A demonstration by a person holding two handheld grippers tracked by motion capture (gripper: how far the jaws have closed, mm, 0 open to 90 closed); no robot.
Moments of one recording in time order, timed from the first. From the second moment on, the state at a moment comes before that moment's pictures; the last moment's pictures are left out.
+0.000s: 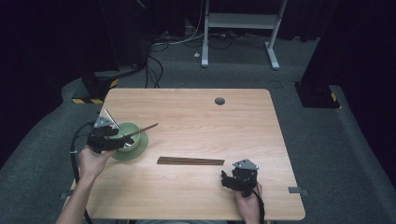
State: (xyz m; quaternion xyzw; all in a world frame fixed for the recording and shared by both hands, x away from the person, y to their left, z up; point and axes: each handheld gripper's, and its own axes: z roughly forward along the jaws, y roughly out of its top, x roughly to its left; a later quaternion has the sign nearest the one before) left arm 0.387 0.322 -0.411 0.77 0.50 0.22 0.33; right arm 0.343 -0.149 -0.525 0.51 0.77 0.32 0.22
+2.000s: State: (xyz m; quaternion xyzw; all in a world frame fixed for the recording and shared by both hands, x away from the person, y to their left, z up) left arm 0.381 0.380 -0.447 0.74 0.58 0.18 0.30; right arm 0.342 -0.149 -0.525 0.51 0.77 0.32 0.22
